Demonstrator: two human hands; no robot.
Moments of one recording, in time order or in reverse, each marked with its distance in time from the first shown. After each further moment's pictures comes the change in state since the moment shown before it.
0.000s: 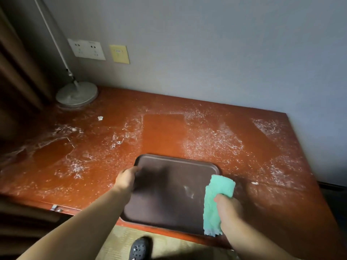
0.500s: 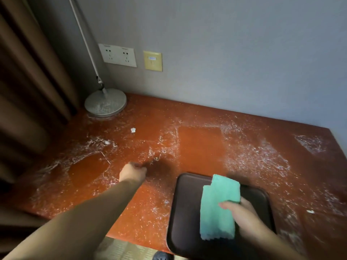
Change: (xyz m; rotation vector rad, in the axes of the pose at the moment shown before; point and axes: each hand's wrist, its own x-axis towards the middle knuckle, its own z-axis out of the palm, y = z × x) left_hand 0.086 0.095 -0.094 0.645 0.121 0.226; right_hand -0.054 -0.061 0.100 -0.095 -0.333 -0.120
